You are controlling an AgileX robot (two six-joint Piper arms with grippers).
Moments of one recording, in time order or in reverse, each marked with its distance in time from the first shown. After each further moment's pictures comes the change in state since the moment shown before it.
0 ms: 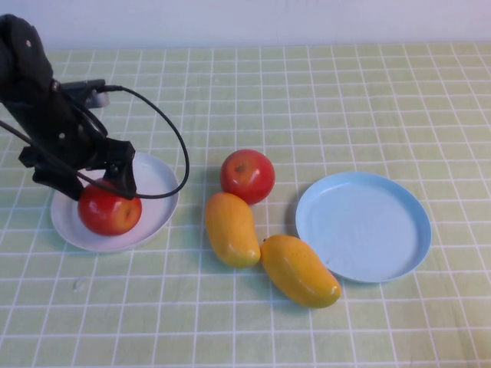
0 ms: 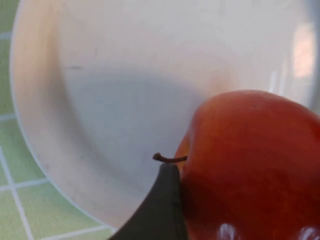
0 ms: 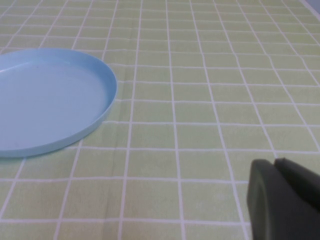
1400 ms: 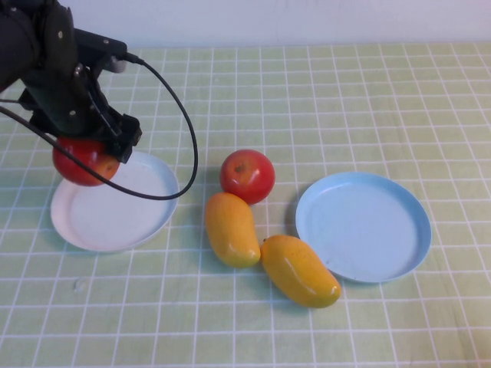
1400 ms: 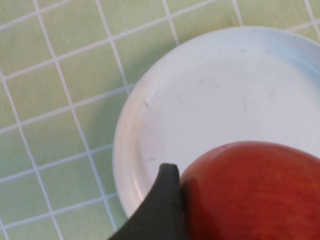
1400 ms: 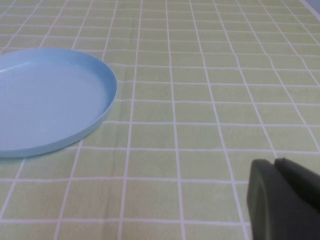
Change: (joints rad) right arm 0.000 0.000 0.000 0.000 0.000 0.000; left arm -0.129 -0.094 -0.001 0.320 -0.179 -0.029
